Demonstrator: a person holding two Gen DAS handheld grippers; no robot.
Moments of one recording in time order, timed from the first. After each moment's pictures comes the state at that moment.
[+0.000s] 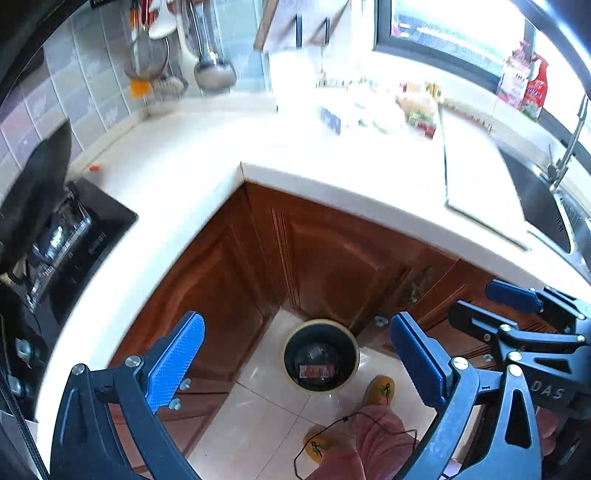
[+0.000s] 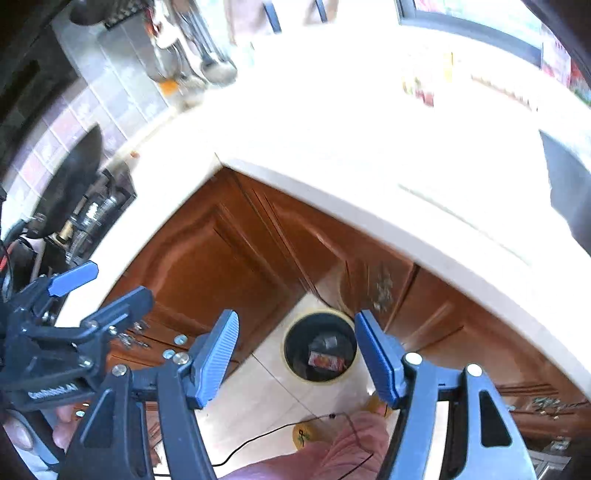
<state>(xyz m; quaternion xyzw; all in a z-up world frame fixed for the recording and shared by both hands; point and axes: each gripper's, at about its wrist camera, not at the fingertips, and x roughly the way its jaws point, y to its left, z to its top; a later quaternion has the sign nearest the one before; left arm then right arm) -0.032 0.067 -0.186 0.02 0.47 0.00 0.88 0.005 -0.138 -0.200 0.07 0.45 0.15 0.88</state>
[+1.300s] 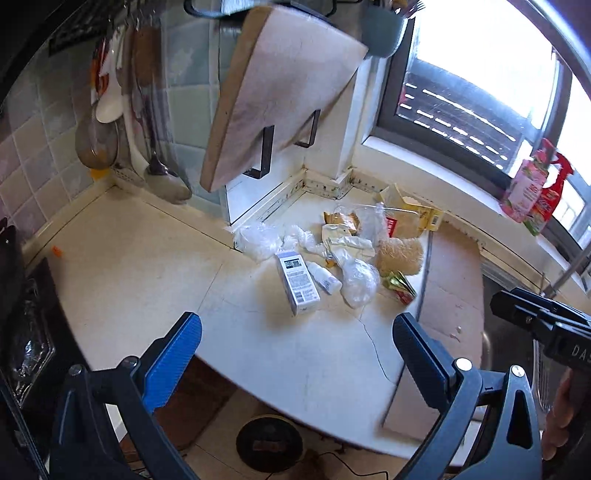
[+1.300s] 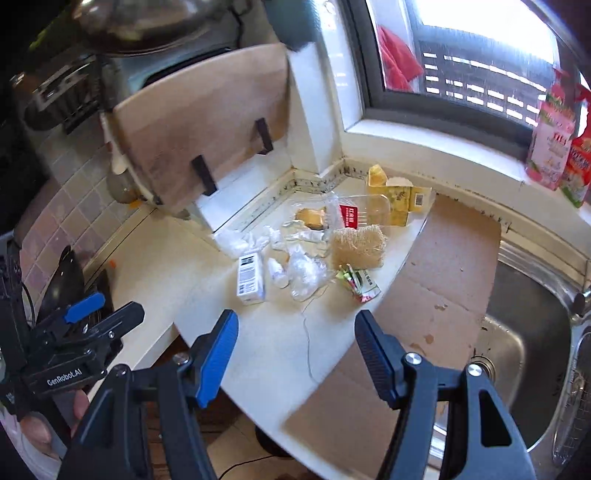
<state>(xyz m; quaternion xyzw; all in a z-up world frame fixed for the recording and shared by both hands) 0.186 0.010 -0.067 -0.05 0.41 -0.01 0.91 0.198 -0.266 -0.055 0.09 0.40 0.11 0.91</state>
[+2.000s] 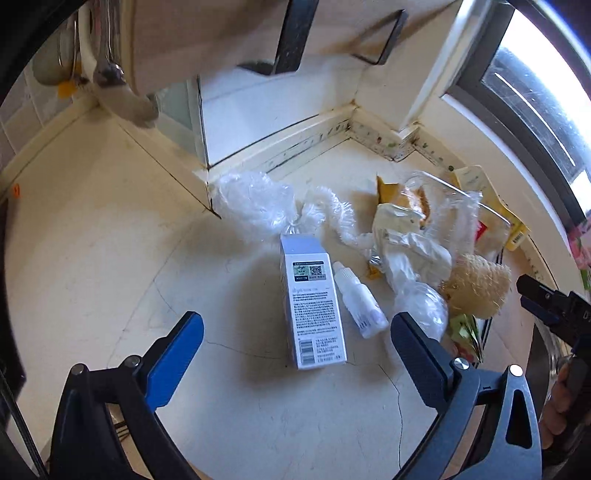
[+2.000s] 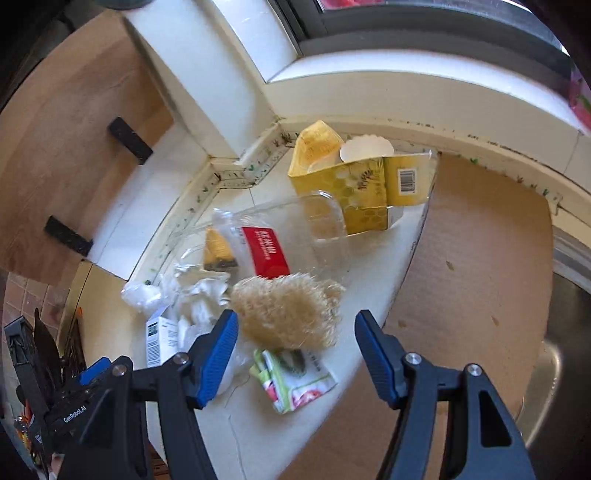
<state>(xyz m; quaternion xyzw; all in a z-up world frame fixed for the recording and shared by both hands) 0.330 0.015 -0.194 -0.14 0.51 0.05 0.85 0.383 -0.335 -0.159 0.17 0.47 0.10 0.86</state>
